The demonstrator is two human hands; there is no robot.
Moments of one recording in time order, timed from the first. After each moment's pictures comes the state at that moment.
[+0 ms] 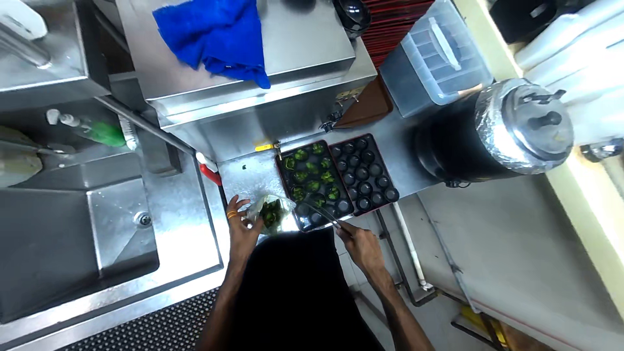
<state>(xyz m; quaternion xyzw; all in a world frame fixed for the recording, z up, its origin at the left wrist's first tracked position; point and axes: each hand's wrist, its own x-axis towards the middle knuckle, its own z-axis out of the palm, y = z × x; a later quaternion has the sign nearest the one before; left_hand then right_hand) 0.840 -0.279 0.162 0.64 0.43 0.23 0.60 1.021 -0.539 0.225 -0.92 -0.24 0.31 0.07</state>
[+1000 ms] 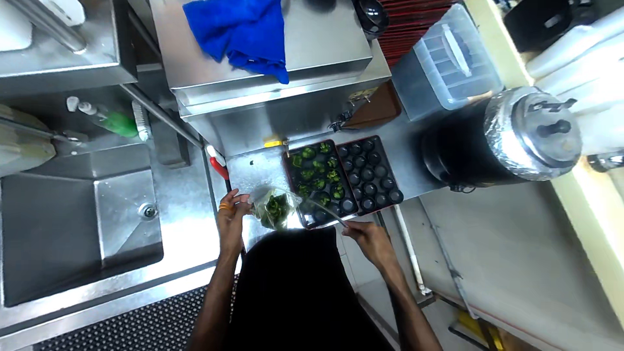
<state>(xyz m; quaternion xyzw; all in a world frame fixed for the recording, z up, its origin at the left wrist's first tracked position) 0.820 -0.248 0.165 0.53 0.41 0.30 0.68 1.034 -0.540 0.247 -0.89 -0.23 0.36 0.17</state>
